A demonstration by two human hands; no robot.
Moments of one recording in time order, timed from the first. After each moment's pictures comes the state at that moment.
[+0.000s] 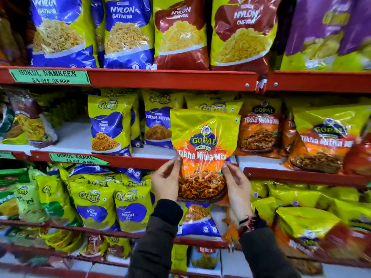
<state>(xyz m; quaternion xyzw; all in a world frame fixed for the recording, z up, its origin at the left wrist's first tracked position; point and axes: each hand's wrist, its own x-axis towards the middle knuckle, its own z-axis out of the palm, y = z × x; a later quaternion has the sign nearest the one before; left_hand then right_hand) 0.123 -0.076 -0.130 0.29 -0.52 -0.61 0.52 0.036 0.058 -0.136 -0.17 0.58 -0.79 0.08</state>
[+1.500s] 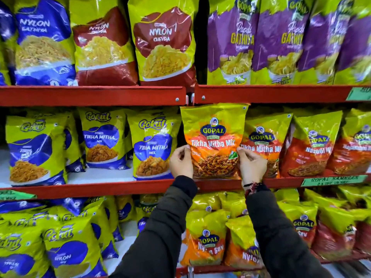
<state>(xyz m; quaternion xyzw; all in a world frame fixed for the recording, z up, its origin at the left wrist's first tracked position) -0.085 0.019 -0.099 0.25 -0.58 -0.62 0.47 -0.161 0.170 -0.101 -0.04 0.65 -0.75 -0.14</state>
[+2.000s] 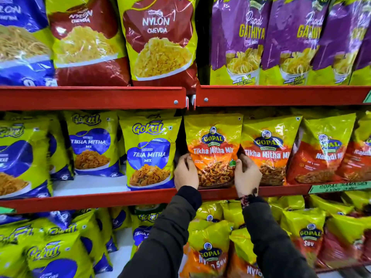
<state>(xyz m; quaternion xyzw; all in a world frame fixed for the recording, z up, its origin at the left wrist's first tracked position) -0.123 0.005 -0.125 0.31 -0.72 -0.51 0.37 -0.197 0.144 -0.132 -0.09 0.78 -0.59 -0.19</state>
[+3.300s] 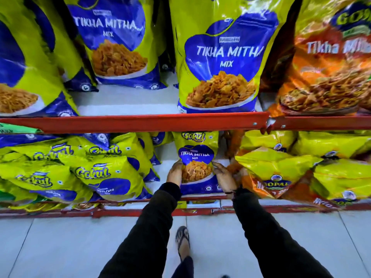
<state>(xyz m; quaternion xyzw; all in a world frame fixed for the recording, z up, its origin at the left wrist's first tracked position) 0.032 -0.160 -0.412 0.46 -0.56 -0.69 0.00 -0.066 -0.005 -0.416 -0.08 0.82 -0.47 0.31</state>
